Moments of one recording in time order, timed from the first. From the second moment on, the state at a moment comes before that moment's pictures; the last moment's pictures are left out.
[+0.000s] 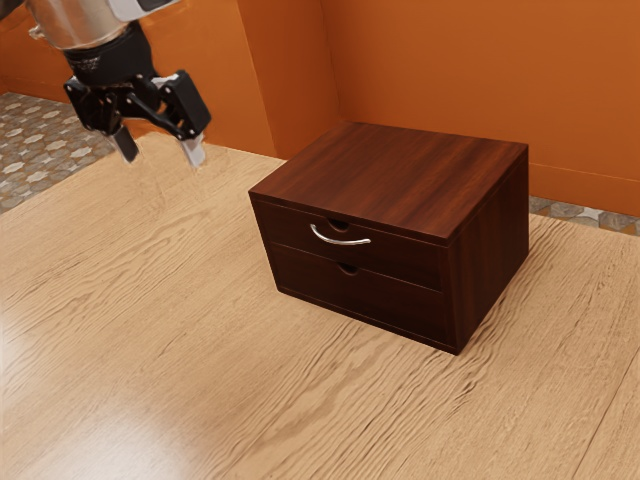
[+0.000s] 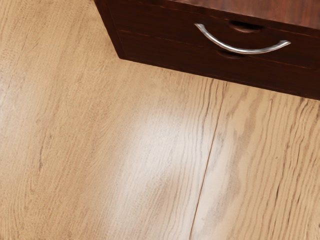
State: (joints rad) arm 0.06 -0.07 0.00 -1.19 0.06 1.31 -0.24
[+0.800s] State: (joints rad) arm 0.03 -0.23 -0.02 -1.85 -0.04 1.93 -1.25
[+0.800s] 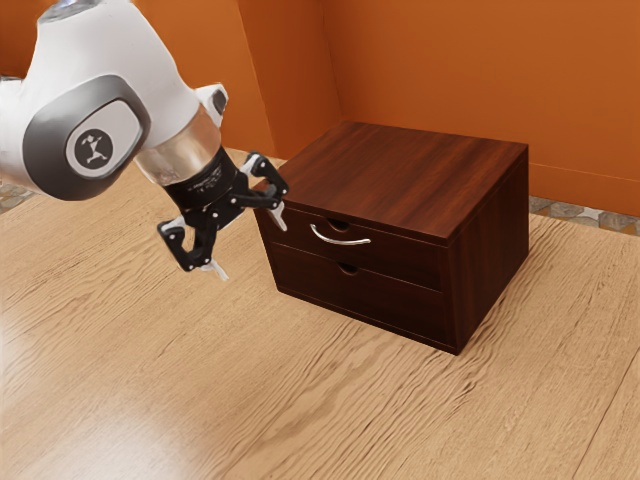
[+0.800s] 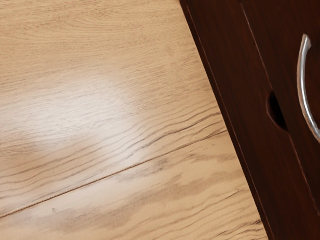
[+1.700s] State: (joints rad) arm 0.03 -0.16 -0.02 -2.02 -0.05 2.33 -1.52
